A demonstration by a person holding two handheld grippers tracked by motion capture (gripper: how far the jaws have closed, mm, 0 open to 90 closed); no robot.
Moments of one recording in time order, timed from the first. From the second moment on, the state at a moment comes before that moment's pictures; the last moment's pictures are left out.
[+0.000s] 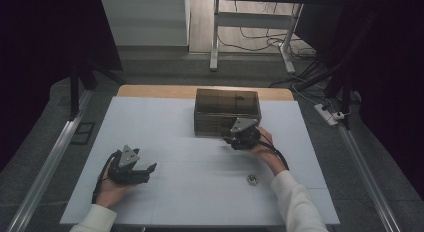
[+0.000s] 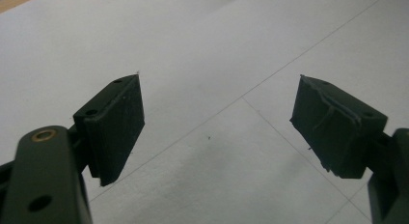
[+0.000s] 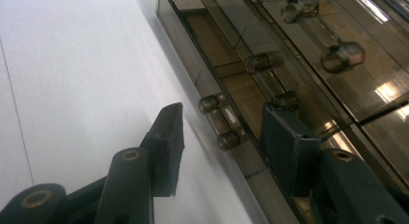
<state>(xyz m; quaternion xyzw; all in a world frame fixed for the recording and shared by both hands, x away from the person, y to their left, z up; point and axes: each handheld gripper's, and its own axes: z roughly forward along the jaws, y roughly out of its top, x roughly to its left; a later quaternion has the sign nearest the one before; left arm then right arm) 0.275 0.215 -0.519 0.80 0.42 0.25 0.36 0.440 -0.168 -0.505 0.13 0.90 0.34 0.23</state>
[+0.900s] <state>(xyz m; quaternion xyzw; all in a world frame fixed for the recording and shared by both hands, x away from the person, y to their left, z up) 0.275 0.216 -0.519 0.80 0.42 0.25 0.36 0.438 -0.156 -0.514 0.10 0.91 0.30 0.26</state>
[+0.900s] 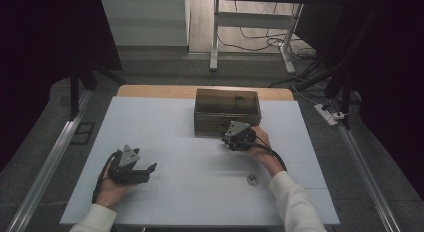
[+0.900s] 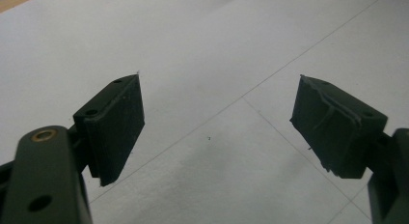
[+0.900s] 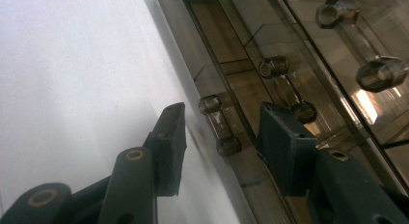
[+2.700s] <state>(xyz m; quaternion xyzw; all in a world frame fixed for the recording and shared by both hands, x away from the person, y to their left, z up) 0.274 0.216 -0.519 0.80 0.42 0.25 0.35 0.437 -0.157 -0.513 0.07 0.92 0.27 0.27</state>
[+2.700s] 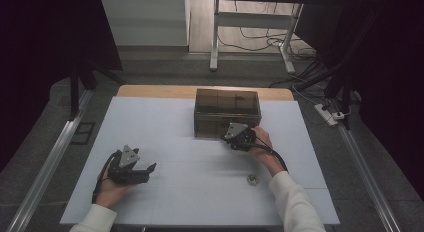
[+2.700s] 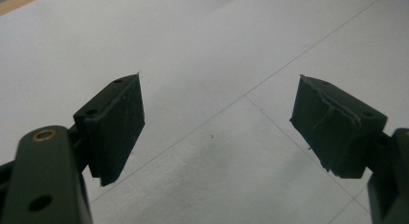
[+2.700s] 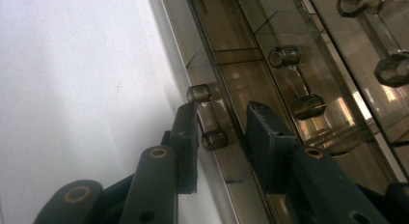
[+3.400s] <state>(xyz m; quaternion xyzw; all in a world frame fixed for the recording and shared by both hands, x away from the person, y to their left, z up) 0.274 0.215 -0.520 0.80 0.41 0.25 0.35 0.435 -0.158 -0.511 0.06 0.93 0.28 0.24</state>
